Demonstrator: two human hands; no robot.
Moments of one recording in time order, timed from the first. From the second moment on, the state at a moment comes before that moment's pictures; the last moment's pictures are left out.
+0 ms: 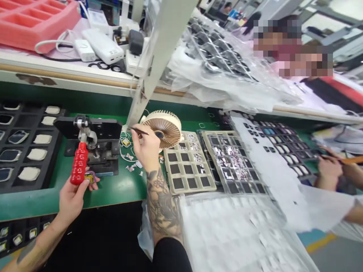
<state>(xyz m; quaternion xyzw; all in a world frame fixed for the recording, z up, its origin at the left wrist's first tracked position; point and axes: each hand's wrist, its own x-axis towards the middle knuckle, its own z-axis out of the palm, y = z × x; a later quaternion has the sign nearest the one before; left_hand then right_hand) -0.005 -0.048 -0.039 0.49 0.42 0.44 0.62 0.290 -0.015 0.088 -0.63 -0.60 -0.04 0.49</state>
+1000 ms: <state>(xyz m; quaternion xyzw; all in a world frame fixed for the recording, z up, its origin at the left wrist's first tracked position) 0.028 -0.055 -0.024 0.65 0.37 0.22 0.63 0.437 -0.339 0.086 -0.99 -0.11 0.02 -0.02</state>
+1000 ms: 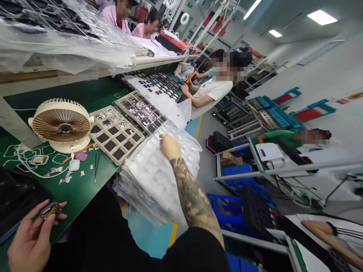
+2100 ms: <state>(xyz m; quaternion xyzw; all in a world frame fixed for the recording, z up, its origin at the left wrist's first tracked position) -0.003 -0.034 0.015 0.47 0.34 0.36 0.73 0.166 -0.128 0.007 -0.58 -0.62 0.11 0.52</state>
